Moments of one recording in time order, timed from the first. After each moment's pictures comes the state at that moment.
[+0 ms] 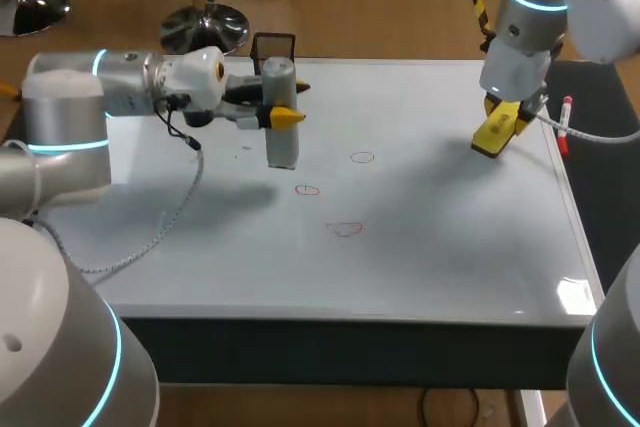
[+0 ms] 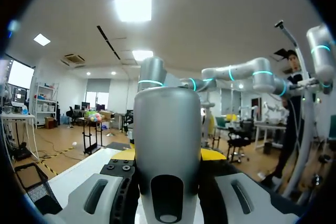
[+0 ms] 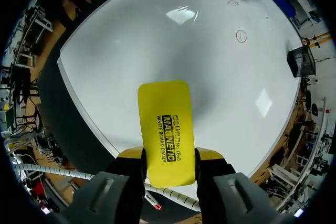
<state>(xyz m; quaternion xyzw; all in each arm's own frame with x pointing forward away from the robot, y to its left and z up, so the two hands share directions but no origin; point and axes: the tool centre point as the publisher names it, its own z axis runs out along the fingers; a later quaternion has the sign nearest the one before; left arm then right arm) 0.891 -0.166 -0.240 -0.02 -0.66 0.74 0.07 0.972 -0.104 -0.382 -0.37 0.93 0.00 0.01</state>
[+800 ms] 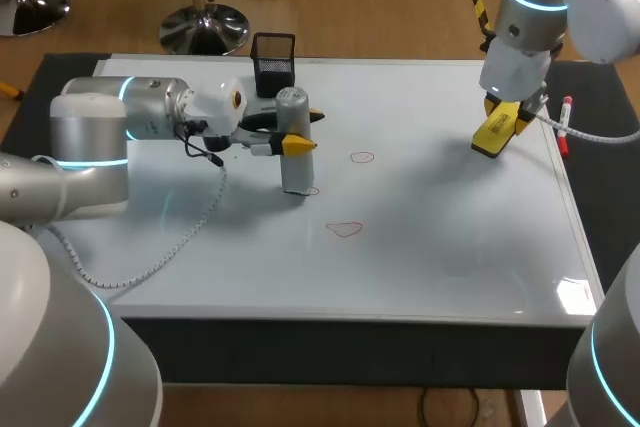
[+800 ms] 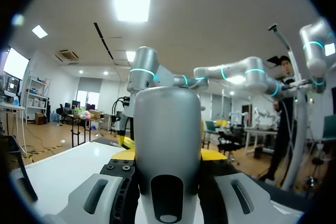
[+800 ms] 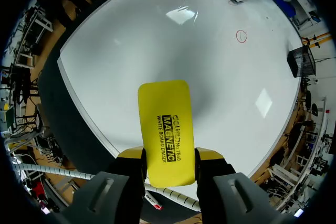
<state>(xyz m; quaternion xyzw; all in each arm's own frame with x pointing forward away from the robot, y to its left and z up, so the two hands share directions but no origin) 0.878 -0.186 -0.282 -0.04 -0.64 0.76 0.11 0.972 -0.104 -0.382 -0.37 0.93 0.00 0.01</state>
